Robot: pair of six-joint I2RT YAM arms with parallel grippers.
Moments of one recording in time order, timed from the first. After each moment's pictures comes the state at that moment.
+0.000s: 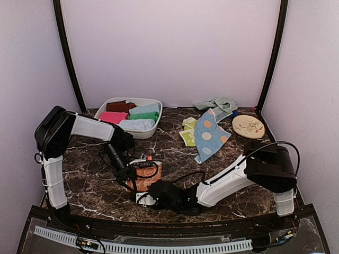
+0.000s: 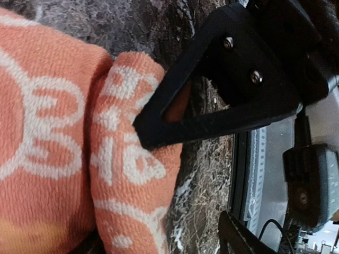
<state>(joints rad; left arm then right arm) -0.54 2.02 1.23 -1.11 0.81 0.85 1.40 2.10 1.09 0.37 0.53 -0.71</state>
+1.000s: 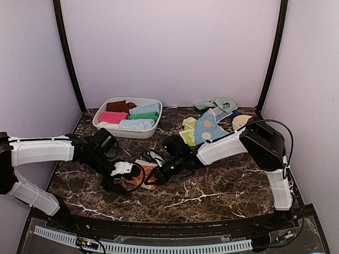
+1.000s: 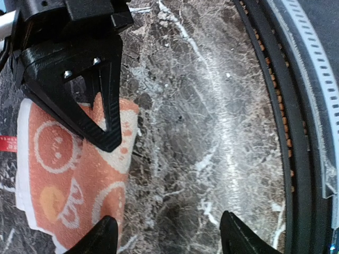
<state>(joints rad) -0.64 1.34 0.77 -0.67 0.51 0.90 1.00 2.18 1.33 0.07 -0.68 0.26</state>
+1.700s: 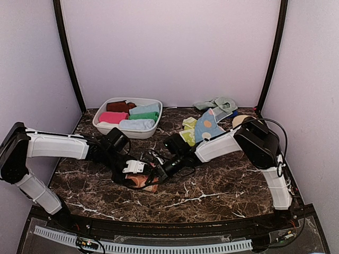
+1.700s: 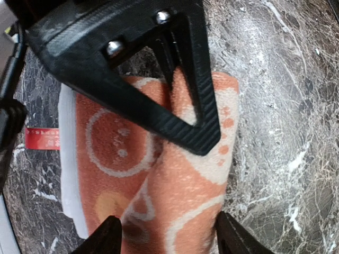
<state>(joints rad) -0.72 1.51 0.82 -0.45 0.25 0.95 0.95 2.25 1.39 0.04 -0.90 0.44</state>
